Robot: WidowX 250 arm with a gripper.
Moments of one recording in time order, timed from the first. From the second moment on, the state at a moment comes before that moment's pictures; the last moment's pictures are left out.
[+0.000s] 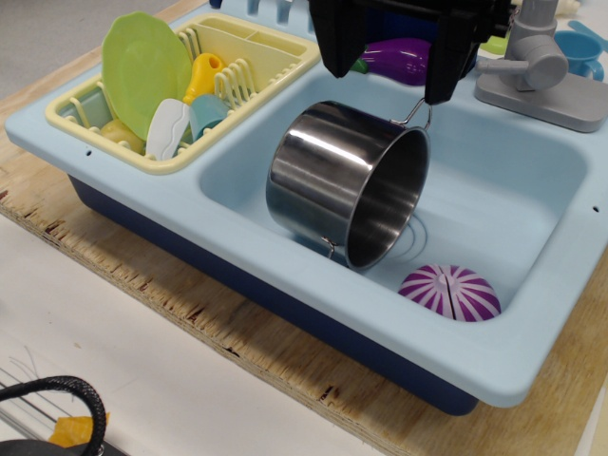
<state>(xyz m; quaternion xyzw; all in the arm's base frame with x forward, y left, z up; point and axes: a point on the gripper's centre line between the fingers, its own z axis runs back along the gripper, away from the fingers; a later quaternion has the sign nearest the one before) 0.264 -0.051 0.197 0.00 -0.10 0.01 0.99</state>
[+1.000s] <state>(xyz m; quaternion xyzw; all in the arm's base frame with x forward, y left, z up) 0.245 -0.058 0.174 0.14 -0.06 0.00 0.99</state>
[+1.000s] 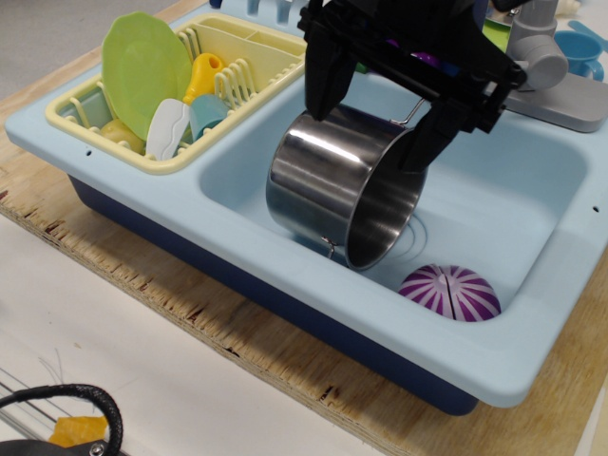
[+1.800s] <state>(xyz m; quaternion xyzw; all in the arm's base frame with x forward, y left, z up) 0.271 -0.063 0.141 0.17 -0.04 -0.01 0.98</state>
